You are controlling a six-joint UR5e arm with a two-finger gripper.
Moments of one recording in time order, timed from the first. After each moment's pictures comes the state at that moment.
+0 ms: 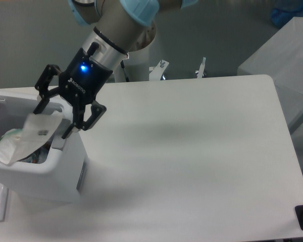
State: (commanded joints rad) arm 2.37 -1.66 -1.60 -0.93 0.70 0.69
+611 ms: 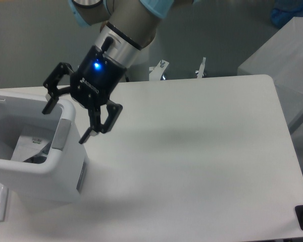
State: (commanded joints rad) arm 2.40 -1.82 -1.47 -0.93 0.81 0.70
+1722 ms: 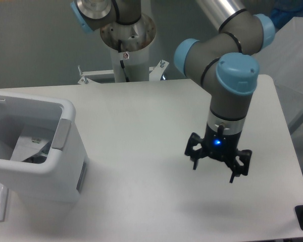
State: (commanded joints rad) arm 2.60 -2.03 -1.30 -1.16 1.47 1.10
